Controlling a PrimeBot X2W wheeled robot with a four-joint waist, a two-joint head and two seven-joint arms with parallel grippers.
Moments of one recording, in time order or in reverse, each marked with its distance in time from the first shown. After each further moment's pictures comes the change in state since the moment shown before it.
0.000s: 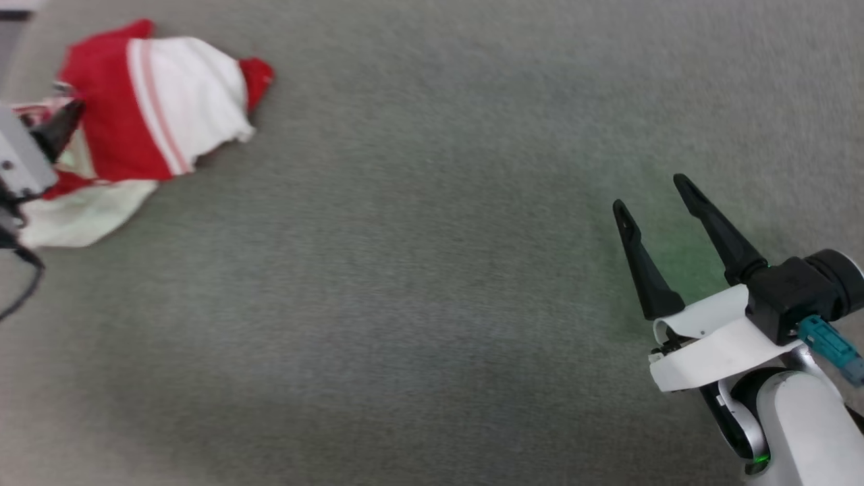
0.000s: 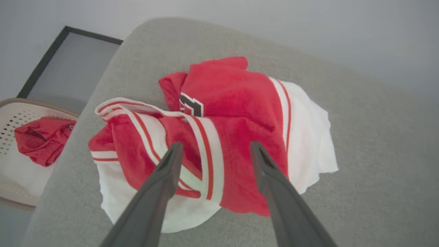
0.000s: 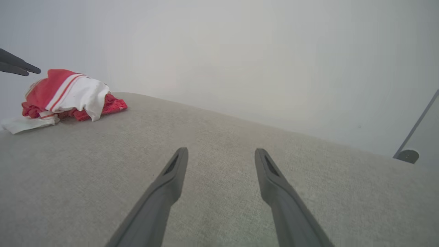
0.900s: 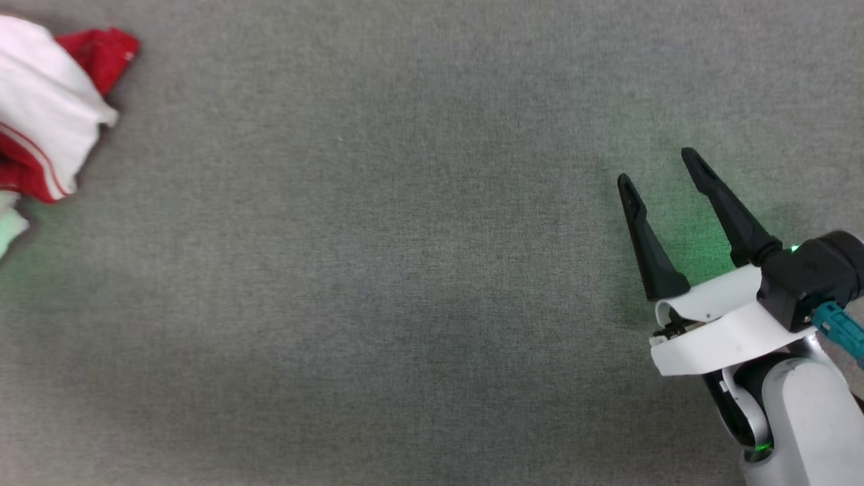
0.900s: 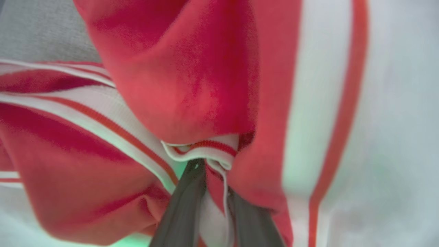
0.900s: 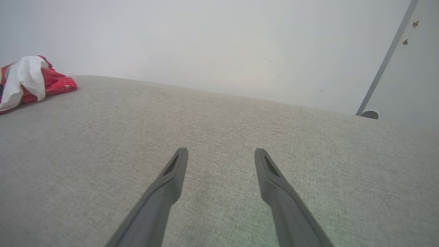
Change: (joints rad) left arm -0.223 0.074 -0.086 0.397 0.019 -0.003 0.076; right arm -0.030 0.021 -0.016 -0.056 0.004 0.000 0.028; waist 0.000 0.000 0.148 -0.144
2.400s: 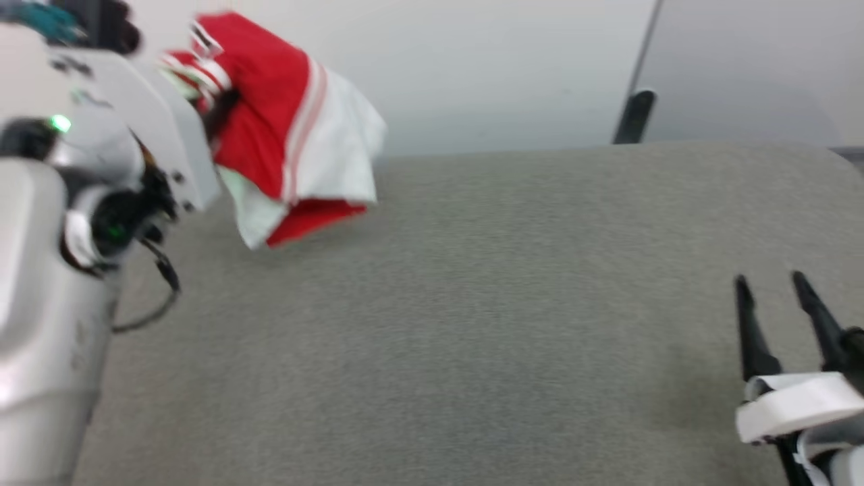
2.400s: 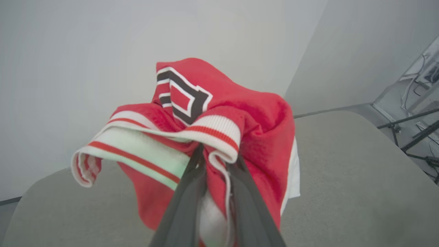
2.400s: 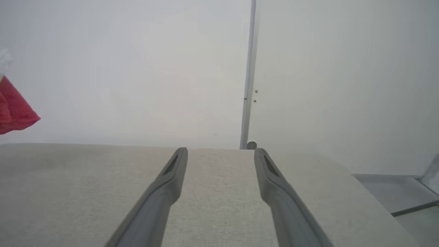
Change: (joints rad) left arm 0.264 -0.111 -0.217 -0.768 -0.122 0.091 -0.015; right arm 0.199 0.017 -0.263 0.215 0.015 0.000 -0.077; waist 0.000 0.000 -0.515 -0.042
